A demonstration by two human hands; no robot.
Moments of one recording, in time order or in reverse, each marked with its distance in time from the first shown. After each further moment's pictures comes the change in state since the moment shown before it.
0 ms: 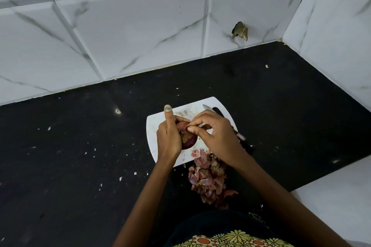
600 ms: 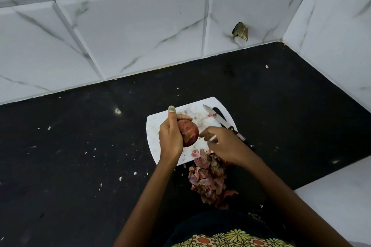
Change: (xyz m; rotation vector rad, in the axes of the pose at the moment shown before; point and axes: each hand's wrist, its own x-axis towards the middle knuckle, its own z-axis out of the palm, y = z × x) left_hand 0.000 -0.002 0.007 -0.061 0.065 -0.010; right_hand -0.012 0.019 -0.019 -0.228 -0.427 0.506
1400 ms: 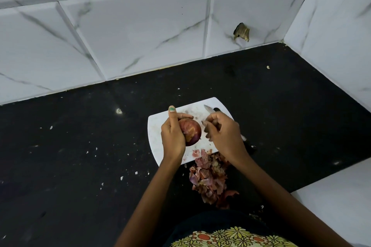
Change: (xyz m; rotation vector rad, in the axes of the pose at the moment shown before) left_hand -0.003 0.003 0.004 -0.078 0.045 -0.004; right_hand 0.009 -0.013 0.012 0.284 0.513 -0.105
